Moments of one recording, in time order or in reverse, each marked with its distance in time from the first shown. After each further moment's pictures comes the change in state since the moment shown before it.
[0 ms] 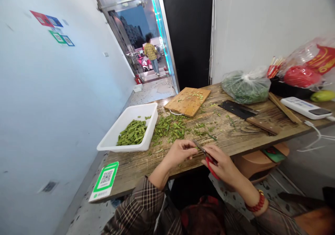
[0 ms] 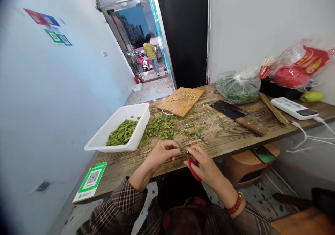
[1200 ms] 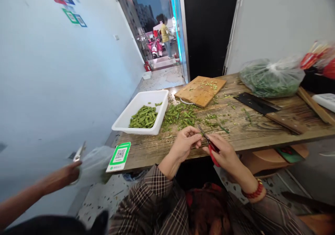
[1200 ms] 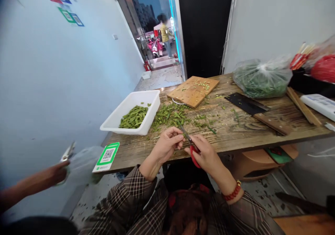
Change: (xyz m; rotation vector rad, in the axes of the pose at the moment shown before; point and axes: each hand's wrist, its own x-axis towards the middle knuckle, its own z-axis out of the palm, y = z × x) left_hand -0.019 -0.001 0.011 -0.485 0.246 -0.015; right_hand 0.017 -0.005 0.022 0.005 0.024 -0.067
